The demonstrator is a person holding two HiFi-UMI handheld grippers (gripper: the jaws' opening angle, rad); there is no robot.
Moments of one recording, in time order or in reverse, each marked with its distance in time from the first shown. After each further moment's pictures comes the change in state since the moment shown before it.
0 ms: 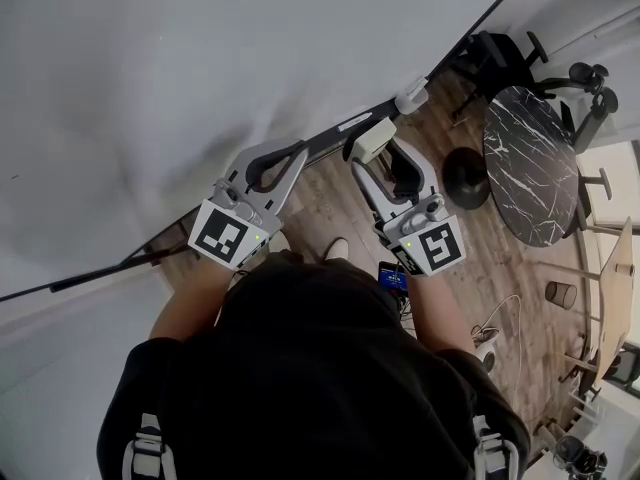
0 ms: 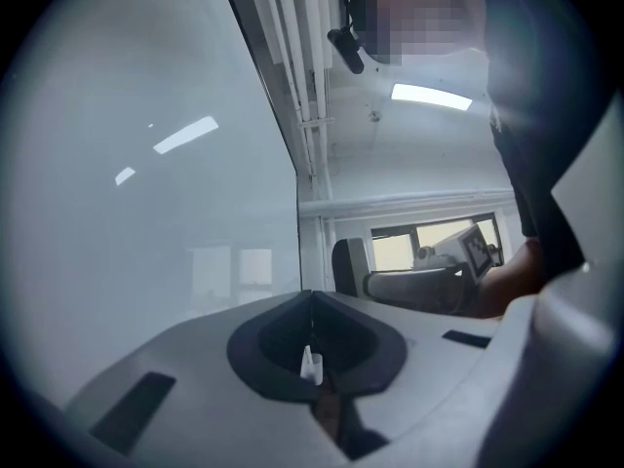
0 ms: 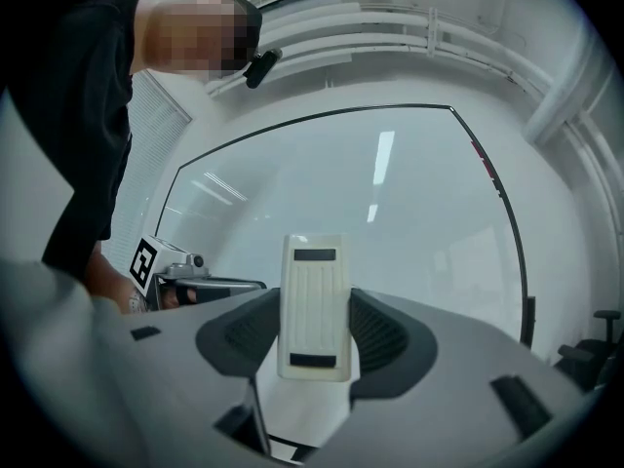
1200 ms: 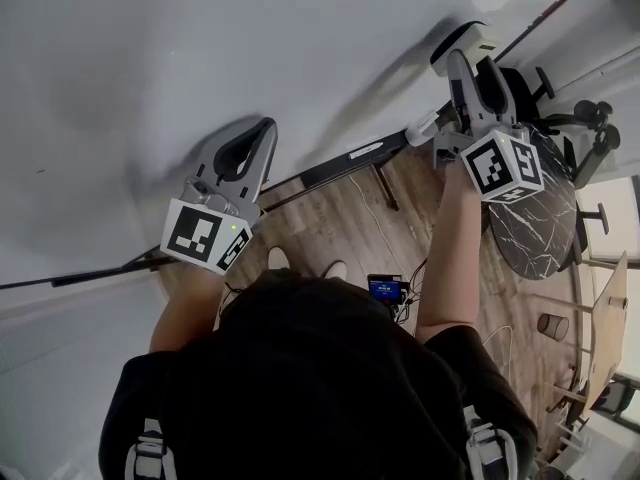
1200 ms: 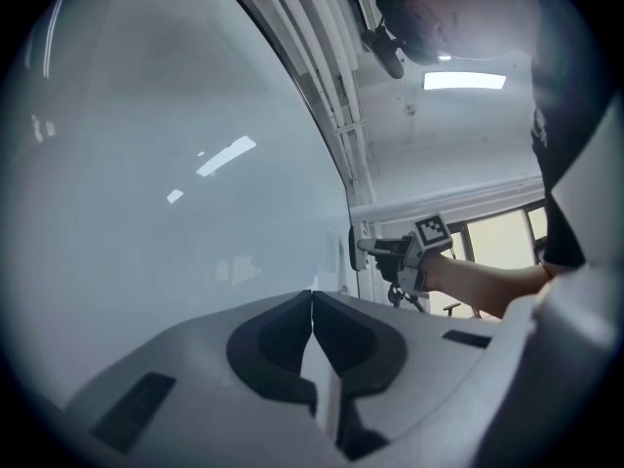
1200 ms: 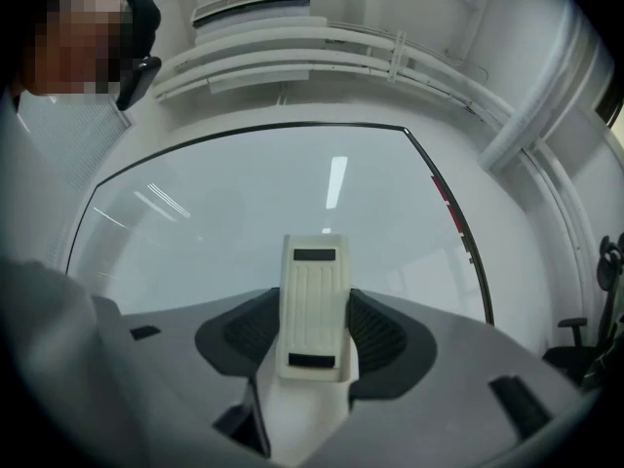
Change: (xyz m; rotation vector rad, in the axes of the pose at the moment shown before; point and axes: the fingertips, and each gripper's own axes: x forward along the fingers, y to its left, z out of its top) left arm -0.026 0.090 0.065 0.002 -0.022 0.277; right arm 0.078 -0.183 0.124 0.040 -0.091 -0.305
